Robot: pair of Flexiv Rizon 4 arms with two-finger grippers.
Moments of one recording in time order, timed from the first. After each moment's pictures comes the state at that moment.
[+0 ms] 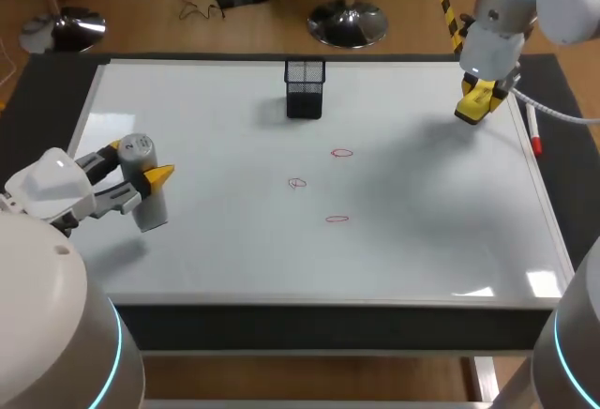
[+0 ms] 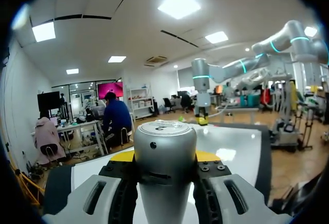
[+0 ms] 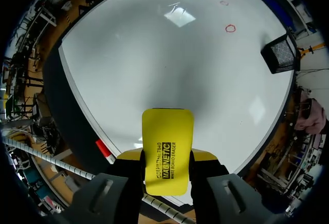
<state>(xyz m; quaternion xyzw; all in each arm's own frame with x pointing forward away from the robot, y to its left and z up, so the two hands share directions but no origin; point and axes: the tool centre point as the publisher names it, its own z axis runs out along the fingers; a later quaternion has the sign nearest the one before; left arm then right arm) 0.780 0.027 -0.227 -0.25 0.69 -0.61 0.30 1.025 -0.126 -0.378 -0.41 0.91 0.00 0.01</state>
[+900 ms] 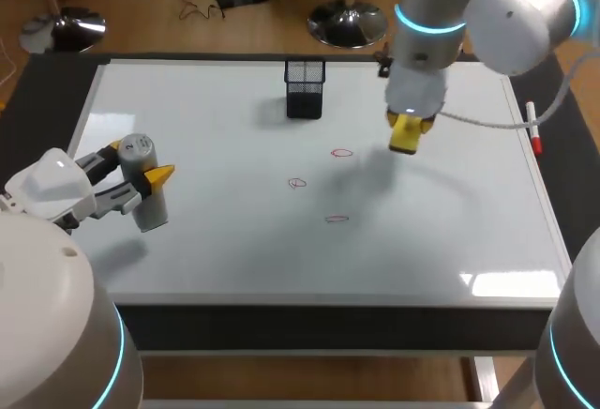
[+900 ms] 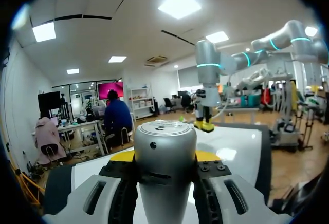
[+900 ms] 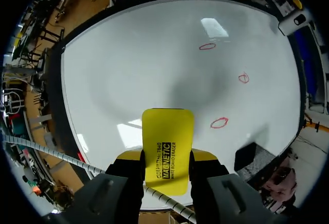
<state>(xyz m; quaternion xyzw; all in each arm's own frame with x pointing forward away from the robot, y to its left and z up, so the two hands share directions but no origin) 0.779 0.027 -0.227 -0.25 0.69 -0.61 0.31 0.927 0.042 -0.347 -0.59 0.80 -0.04 0.03</state>
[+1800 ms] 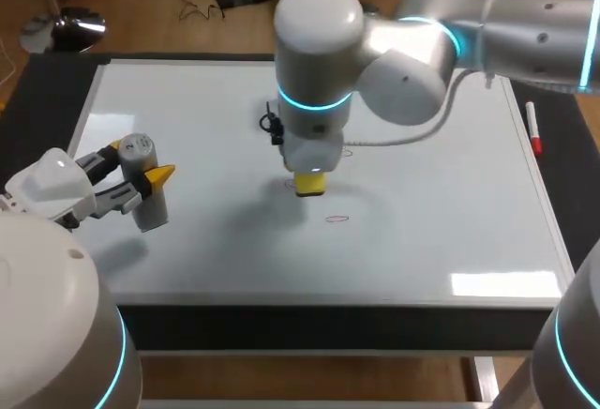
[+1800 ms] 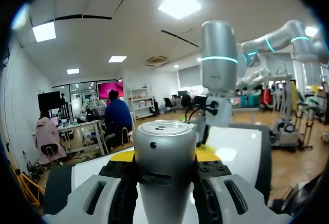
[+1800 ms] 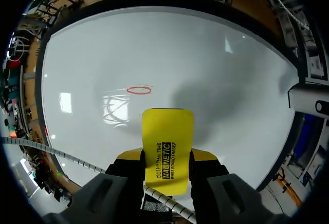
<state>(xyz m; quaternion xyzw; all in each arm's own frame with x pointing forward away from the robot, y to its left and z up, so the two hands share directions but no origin) 0.780 0.027 -0.226 -0.25 0.69 -0.61 0.30 0.859 0.218 -0.371 -0.73 0.67 -0.07 0.06</state>
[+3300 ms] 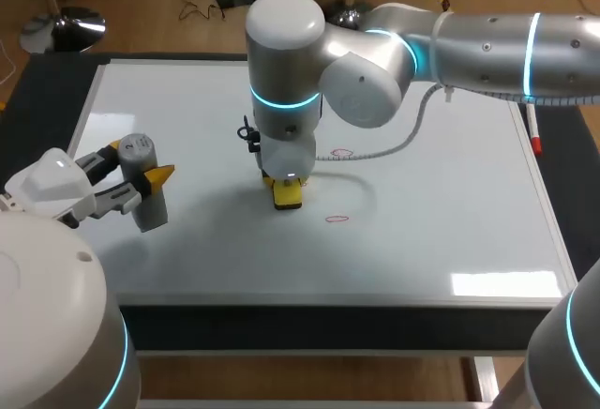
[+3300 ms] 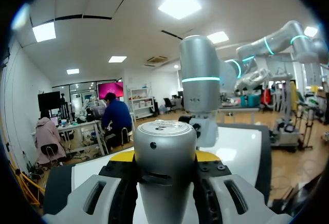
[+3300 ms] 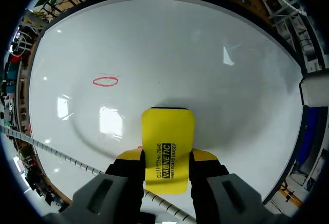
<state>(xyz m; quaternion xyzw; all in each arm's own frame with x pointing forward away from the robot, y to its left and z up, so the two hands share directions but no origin) 0.780 0.028 -0.226 -0.25 0.69 -0.61 0.31 0.873 0.246 -0.429 -0.74 0.67 -0.02 0.01</state>
